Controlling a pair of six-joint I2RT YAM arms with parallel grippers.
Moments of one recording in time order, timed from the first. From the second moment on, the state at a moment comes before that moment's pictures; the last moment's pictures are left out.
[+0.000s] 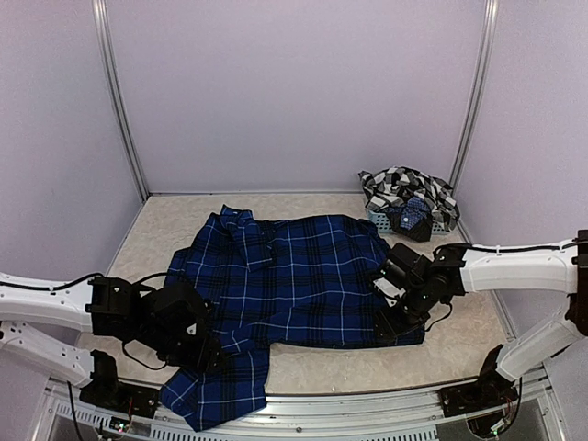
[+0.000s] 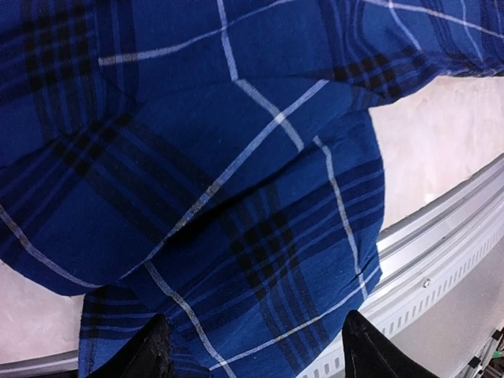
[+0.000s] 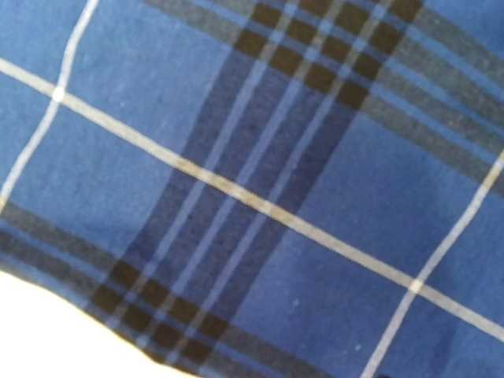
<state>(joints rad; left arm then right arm) -1.17 1.06 0.66 -0.72 0.01 -0.99 0.87 1.38 0.81 -0.73 -0.05 0.42</state>
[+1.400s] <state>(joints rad) -1.08 1.00 0.41 -0.47 0.12 -1.08 0.88 1.40 0.80 -0.74 0.01 0.44</state>
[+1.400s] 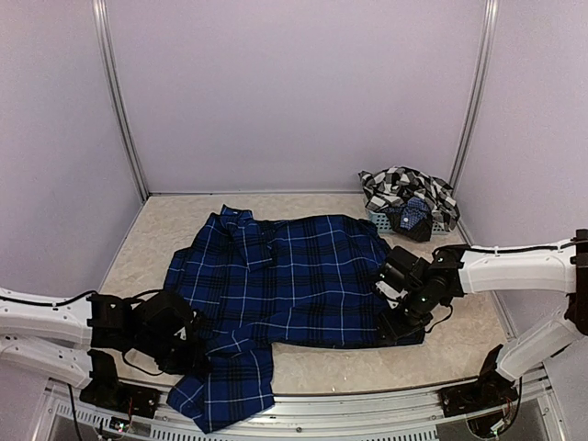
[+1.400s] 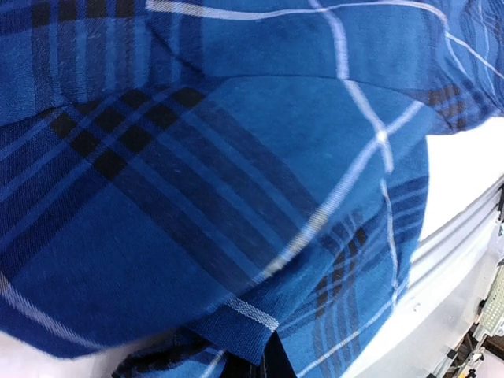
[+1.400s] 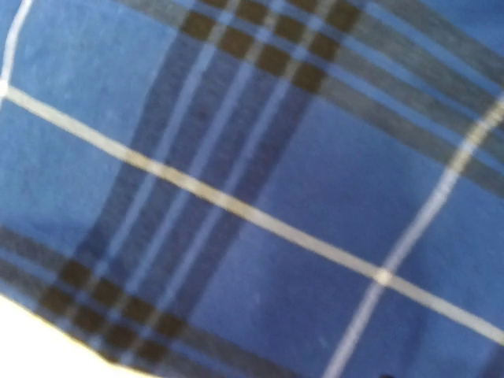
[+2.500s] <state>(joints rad) -0.89 0.79 0.75 -0.86 0.24 -0.93 0.94 1.47 0.84 -0.84 0.04 0.31</state>
